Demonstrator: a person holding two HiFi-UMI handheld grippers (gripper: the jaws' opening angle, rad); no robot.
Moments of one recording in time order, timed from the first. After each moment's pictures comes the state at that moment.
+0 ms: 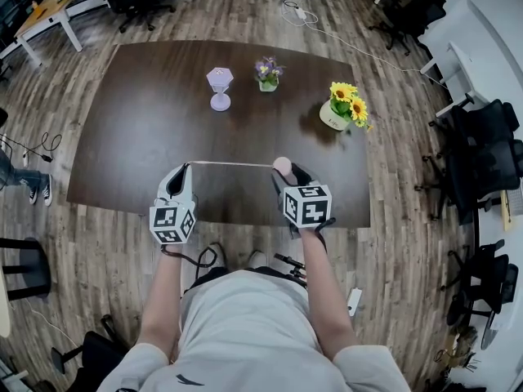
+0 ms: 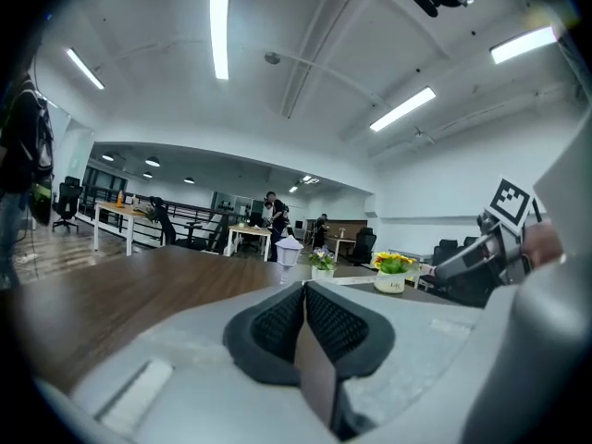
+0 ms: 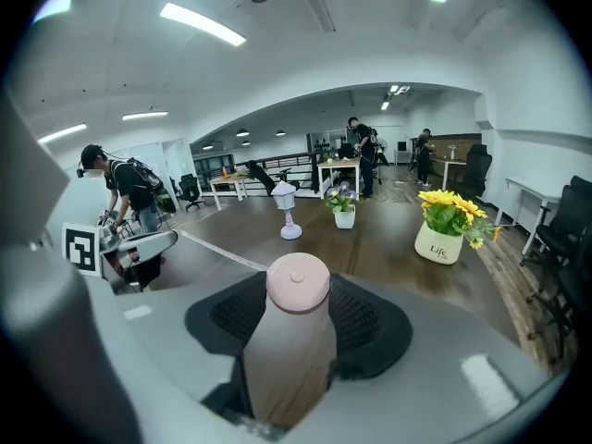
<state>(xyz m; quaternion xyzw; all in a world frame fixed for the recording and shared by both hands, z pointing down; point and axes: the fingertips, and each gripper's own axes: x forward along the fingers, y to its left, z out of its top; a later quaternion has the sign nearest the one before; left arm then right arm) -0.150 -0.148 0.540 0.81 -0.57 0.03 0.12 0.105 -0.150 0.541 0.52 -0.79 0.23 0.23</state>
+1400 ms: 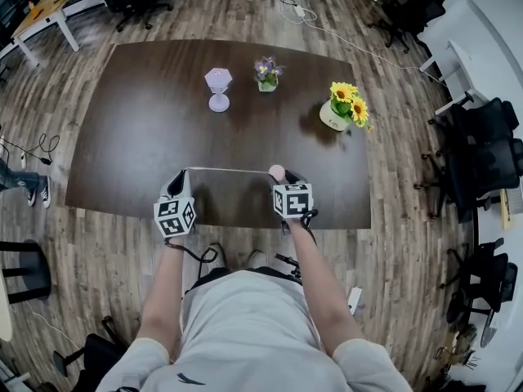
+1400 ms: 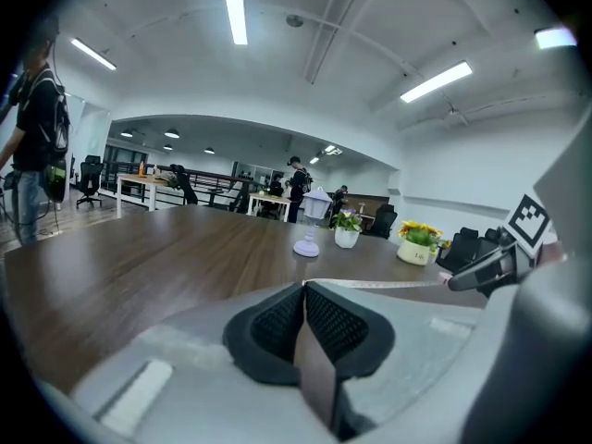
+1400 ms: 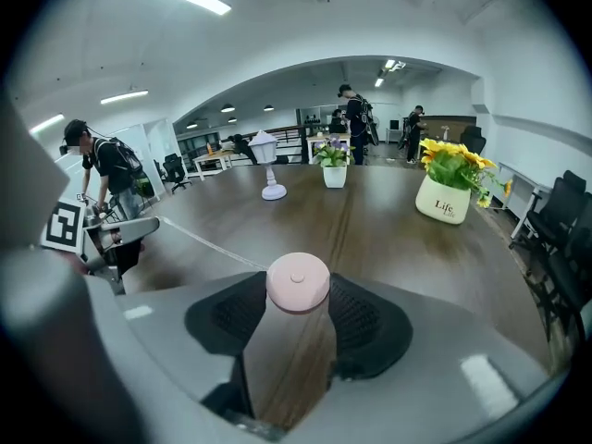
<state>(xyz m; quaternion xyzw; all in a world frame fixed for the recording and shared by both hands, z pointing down) -0.172 -0.167 0.631 0.76 -0.60 0.09 0.21 0.111 -0.166 0.643 0.52 -0.75 0.27 0.29</state>
